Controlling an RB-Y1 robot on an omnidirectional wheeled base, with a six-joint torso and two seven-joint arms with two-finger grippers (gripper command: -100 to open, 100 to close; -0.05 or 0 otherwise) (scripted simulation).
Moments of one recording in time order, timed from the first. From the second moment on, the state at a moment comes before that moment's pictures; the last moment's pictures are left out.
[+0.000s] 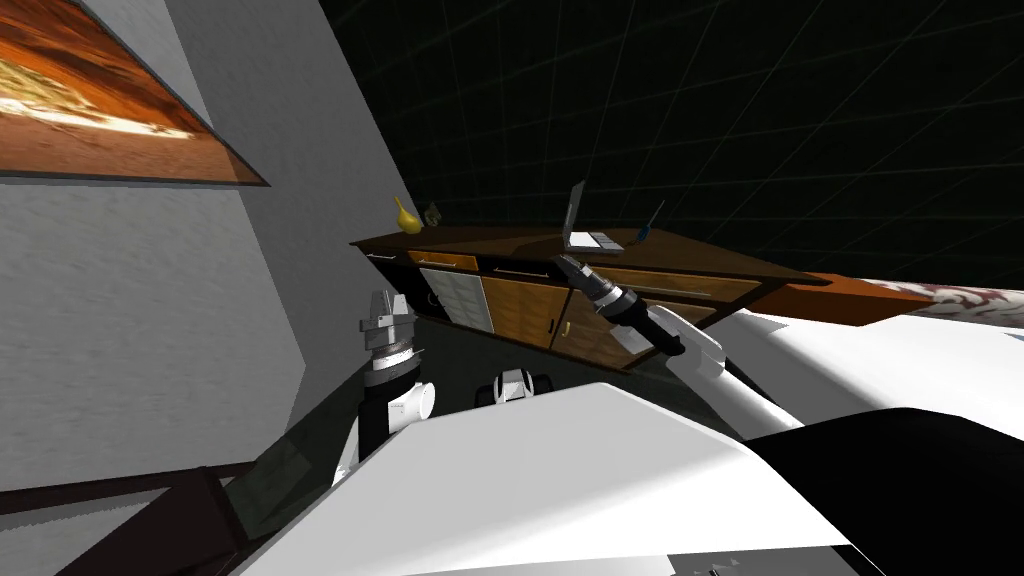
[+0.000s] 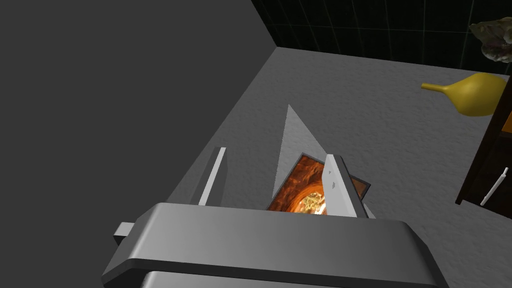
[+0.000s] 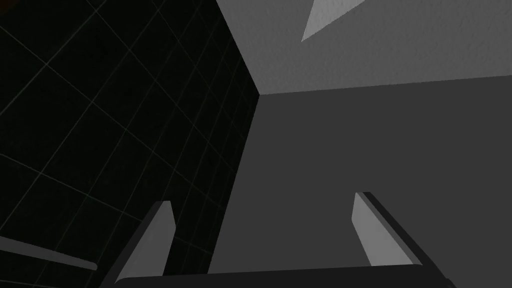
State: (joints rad) left arm 0.48 0.04 0.01 -2.28 0.02 -0.50 -0.08; right arm 0.28 -0.81 -0.07 -2.34 0.05 -0.28 0.20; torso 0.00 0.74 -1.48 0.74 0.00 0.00
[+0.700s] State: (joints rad) left arm 0.48 0.04 0.01 -2.28 0.02 -0.50 -0.08; right arm 0.25 -1.01 -0.06 -2.31 0.07 -0.15 0.27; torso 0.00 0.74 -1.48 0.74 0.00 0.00
